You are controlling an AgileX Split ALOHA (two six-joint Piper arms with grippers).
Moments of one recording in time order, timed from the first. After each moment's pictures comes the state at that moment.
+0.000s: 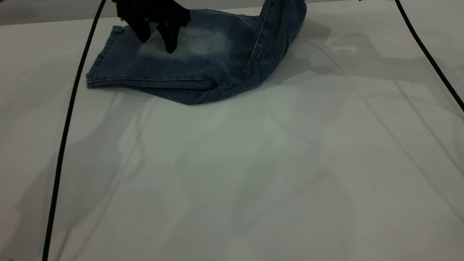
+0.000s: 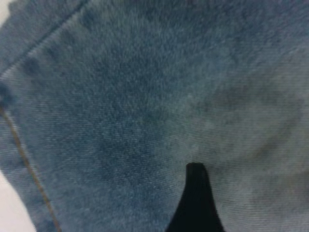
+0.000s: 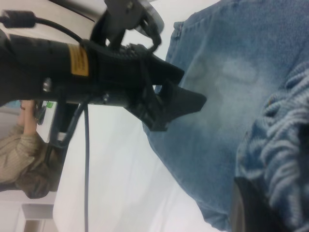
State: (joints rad) left arm -0.30 2.75 -2.49 0.13 1.22 0.12; right arm -0.05 2.33 -1.57 1.45 1.05 -1.02
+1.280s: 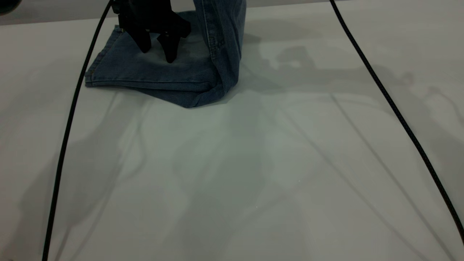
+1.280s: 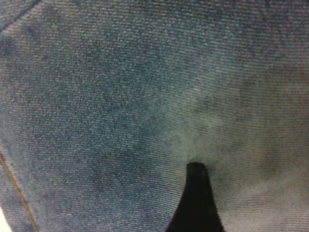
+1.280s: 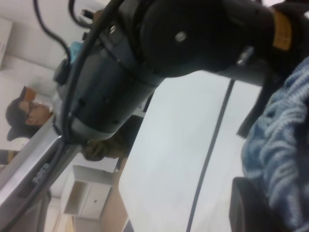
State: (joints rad) left arm -0.30 2.77 -2.49 0.13 1.22 0.12; right arm 0.16 2.27 -1.57 1.59 1.09 -1.03
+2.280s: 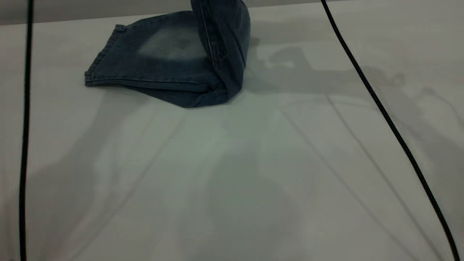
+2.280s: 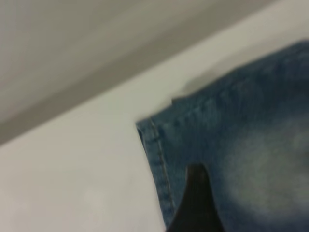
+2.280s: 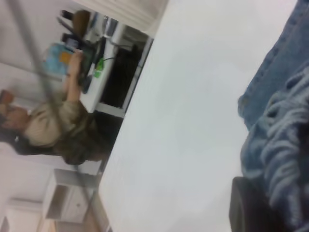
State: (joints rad) left arm -0.30 2.38 -2.49 0.20 1.22 0.12; right arm 0.20 2.29 -1.57 1.59 1.00 -1.05
